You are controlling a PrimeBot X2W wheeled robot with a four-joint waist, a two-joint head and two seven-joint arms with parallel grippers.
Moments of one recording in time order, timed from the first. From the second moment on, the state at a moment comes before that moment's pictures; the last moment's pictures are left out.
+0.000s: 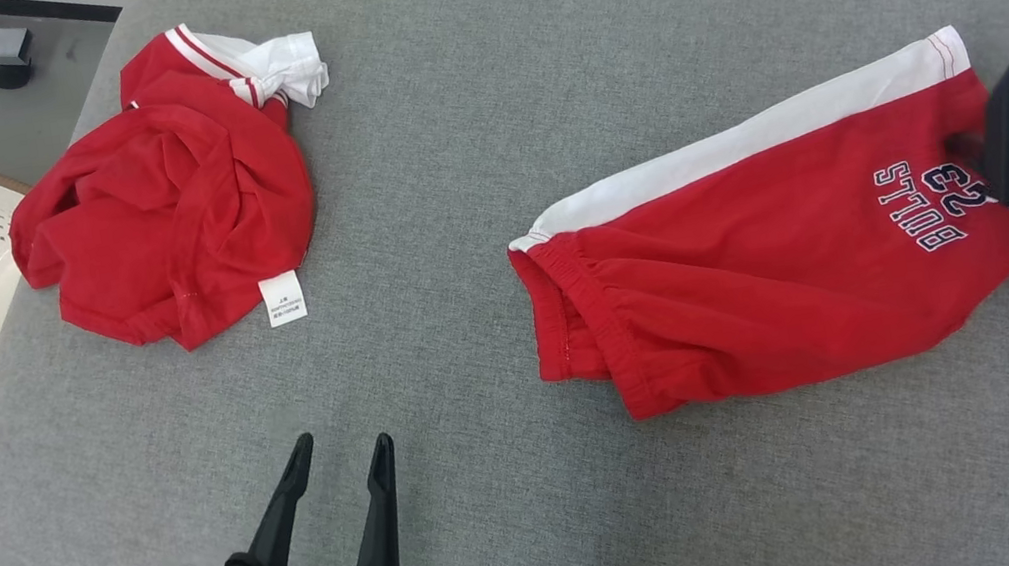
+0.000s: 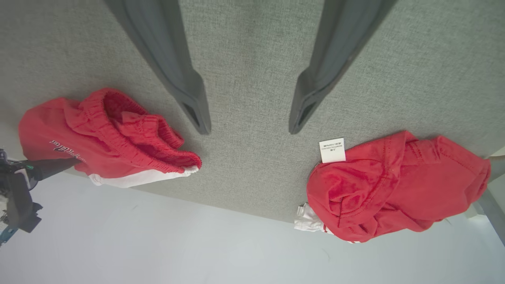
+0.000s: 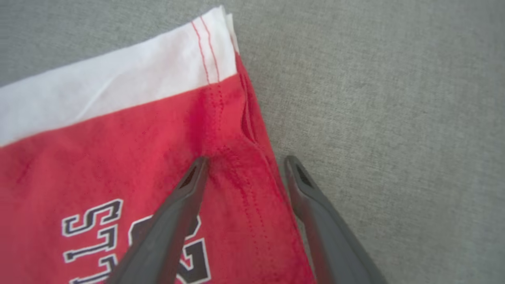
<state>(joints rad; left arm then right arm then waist) -0.17 0.28 -0.42 0.09 -0.54 -0.02 -0.26 -1.04 -0.44 0.33 1.09 0.50 0.13 0.64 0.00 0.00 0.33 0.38</state>
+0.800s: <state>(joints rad) -0.14 0.26 -0.41 0.16 -0.52 -0.04 -0.25 -0.81 -0.52 0.22 0.94 0.51 0.13 0.52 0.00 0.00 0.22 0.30</state>
